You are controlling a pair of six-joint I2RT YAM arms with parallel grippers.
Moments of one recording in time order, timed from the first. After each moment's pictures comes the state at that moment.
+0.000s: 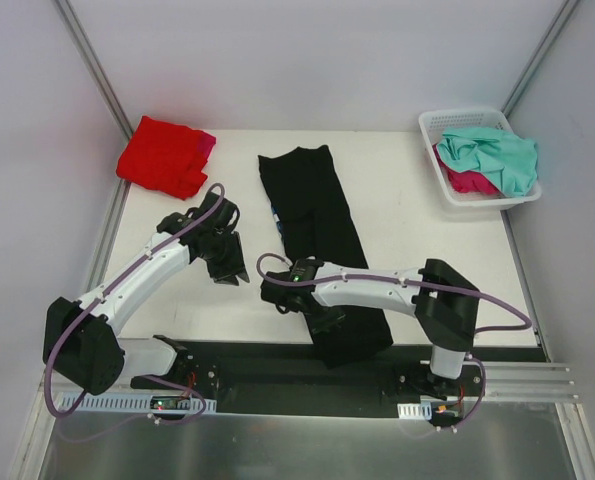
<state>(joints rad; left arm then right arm) -0.46 1.26 0.99 -0.97 0.17 -0.72 1.25 1.82 1.34 -1.23 0.32 0.86</state>
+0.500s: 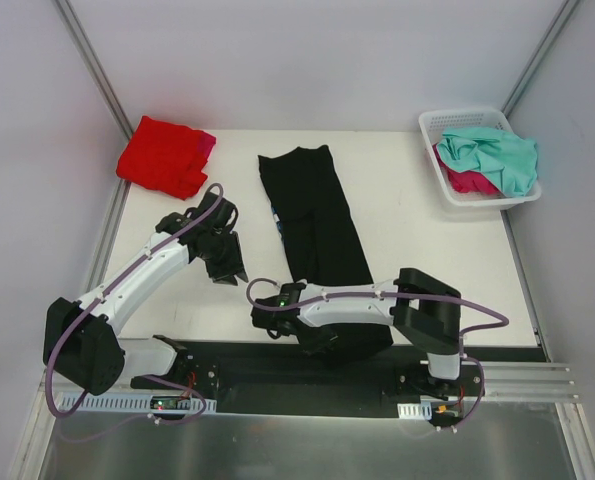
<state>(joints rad) -0.45 1.26 0.99 -0.97 0.17 -0.72 1.37 1.90 1.33 -1.21 0.25 0.94</state>
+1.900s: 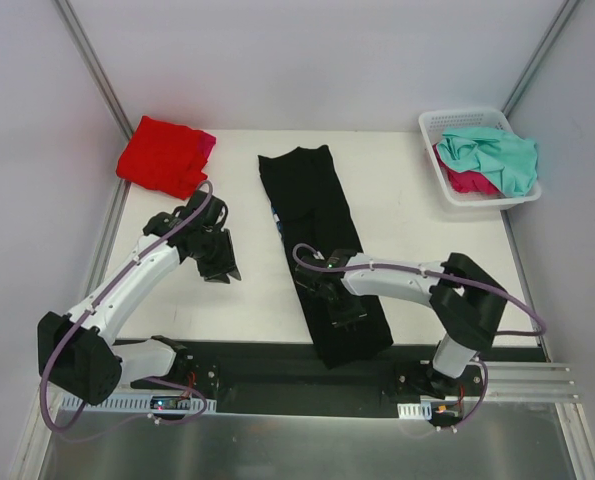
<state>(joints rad) -0.41 1.21 1.01 -1.02 0.17 -0.67 1.08 1.67 1.09 -1.06 0.20 0.83</state>
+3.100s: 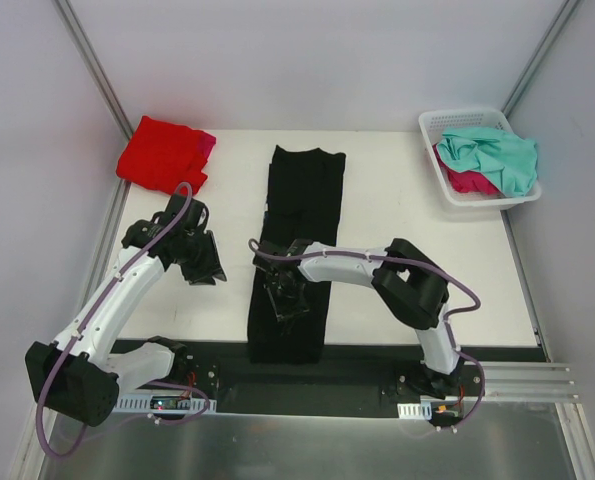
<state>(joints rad) -0.31 1.09 1.00 -1.10 0.15 -0.63 1.09 2.06 1.44 -0.85 -0.27 0.74</state>
